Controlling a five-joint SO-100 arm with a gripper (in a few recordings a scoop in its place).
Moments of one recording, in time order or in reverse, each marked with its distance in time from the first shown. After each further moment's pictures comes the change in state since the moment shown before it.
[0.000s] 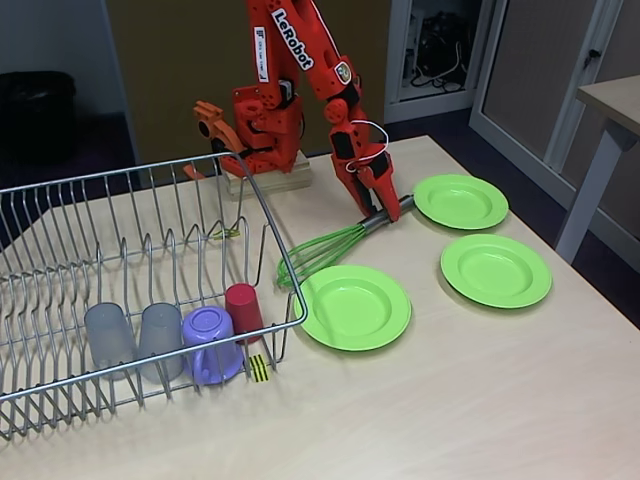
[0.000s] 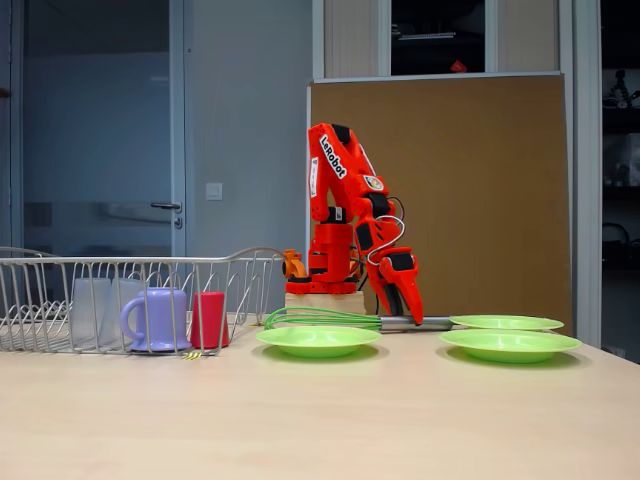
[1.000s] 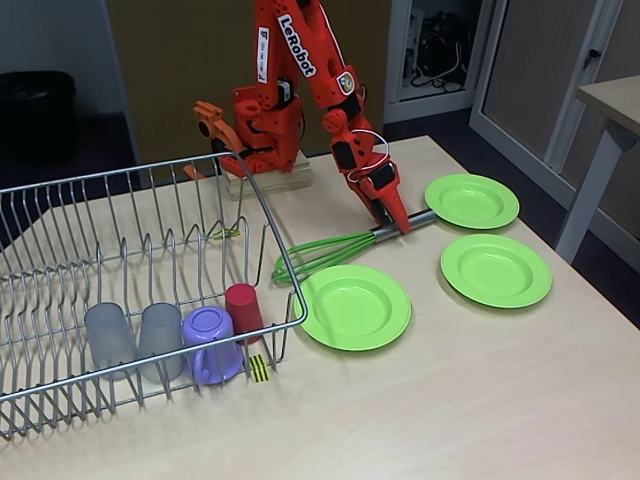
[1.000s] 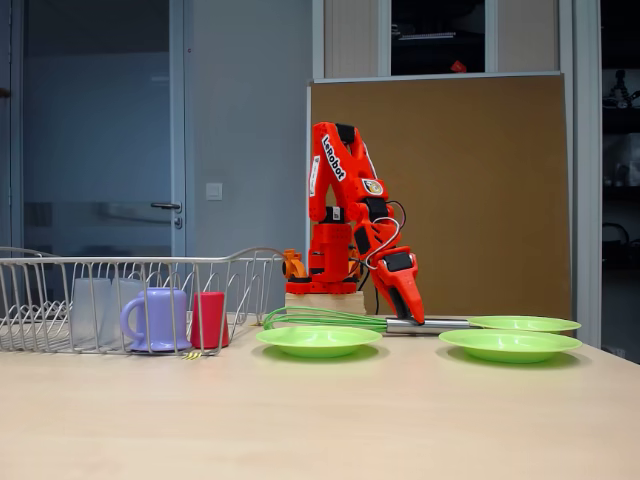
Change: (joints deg) arm 6.5 -8.7 -0.1 -8.8 11.2
